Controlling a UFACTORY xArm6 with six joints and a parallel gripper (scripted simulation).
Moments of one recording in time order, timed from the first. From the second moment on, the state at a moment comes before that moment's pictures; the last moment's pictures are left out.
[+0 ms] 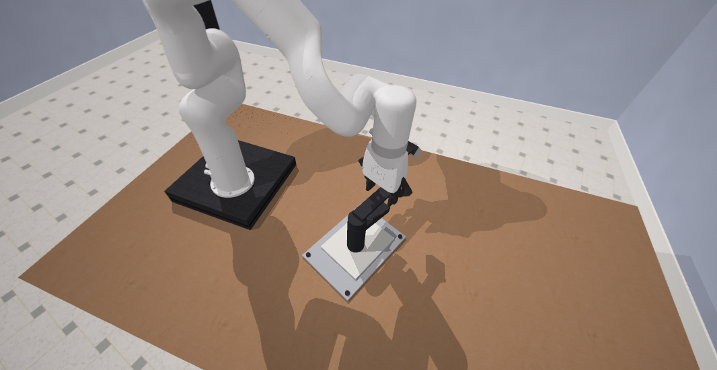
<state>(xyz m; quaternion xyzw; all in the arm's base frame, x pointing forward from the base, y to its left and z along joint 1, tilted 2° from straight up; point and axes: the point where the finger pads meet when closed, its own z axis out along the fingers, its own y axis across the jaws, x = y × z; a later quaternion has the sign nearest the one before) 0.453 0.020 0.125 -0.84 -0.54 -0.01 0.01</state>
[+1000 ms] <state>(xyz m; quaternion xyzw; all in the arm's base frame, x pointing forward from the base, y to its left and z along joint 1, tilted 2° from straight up) 0.453 0.021 0.106 -0.84 -0.54 -0.01 0.01</state>
